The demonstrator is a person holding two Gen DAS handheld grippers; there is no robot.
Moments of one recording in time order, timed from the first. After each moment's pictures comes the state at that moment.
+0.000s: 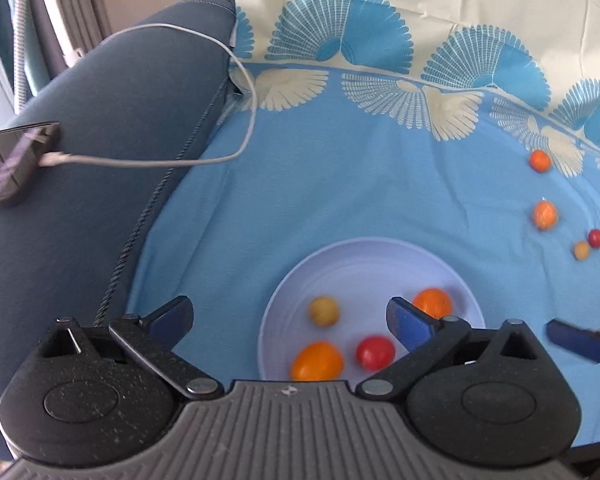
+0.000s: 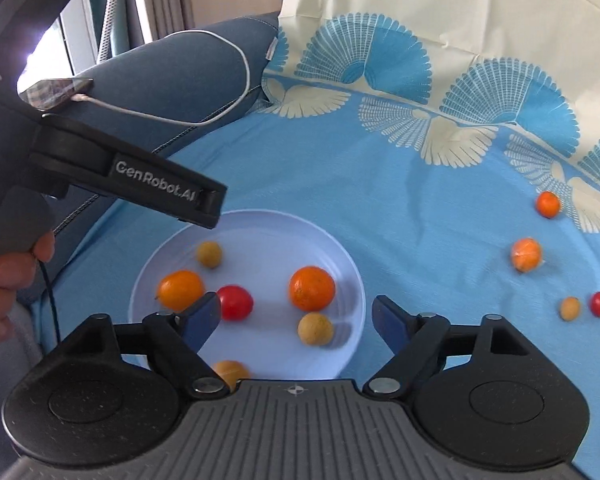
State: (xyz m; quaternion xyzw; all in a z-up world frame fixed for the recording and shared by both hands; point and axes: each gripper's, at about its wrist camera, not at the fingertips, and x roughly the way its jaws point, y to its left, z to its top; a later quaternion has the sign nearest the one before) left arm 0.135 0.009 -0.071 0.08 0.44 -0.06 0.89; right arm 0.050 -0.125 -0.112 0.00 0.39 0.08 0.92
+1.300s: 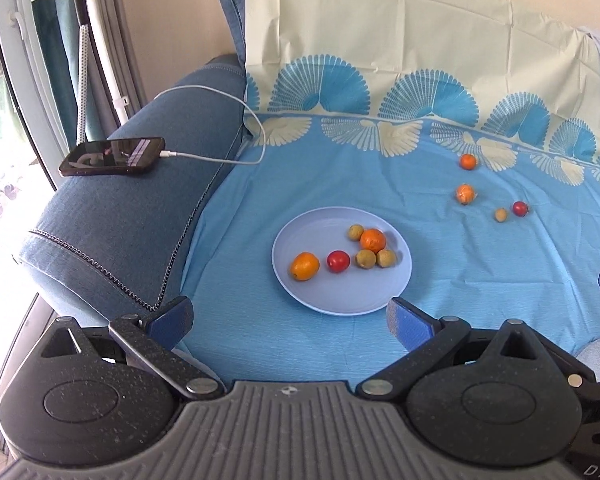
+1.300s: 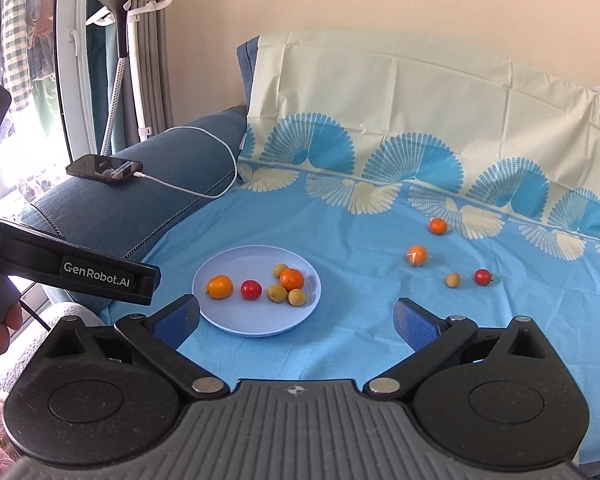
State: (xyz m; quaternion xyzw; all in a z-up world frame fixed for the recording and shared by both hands) left arm -0.079 0.034 0.016 0.09 0.37 -0.07 0.92; right arm -0.165 -0.112 -0.007 0.01 0.28 -0.01 0.96
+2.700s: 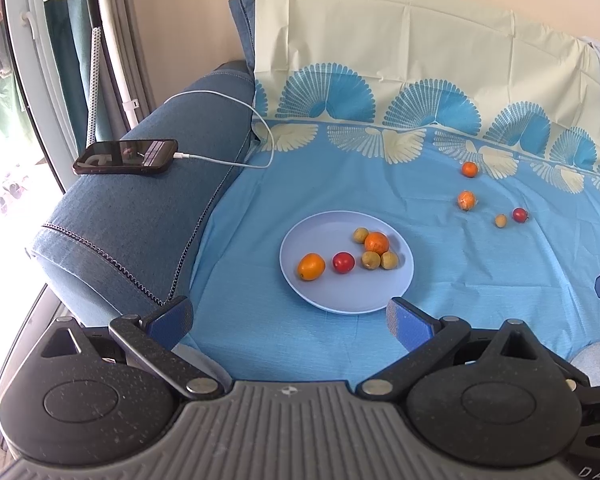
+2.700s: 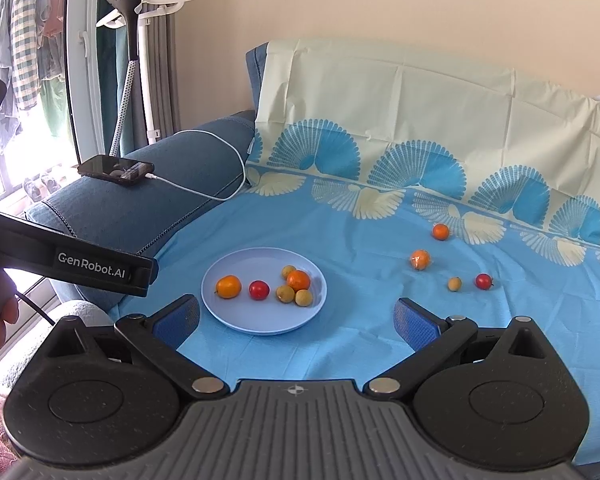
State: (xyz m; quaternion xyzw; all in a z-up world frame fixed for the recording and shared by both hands) left arm -0.090 0.044 0.018 0.08 0.36 -0.06 0.93; right arm -0.176 -0.106 -0.004 0.00 0.27 -0.01 0.96
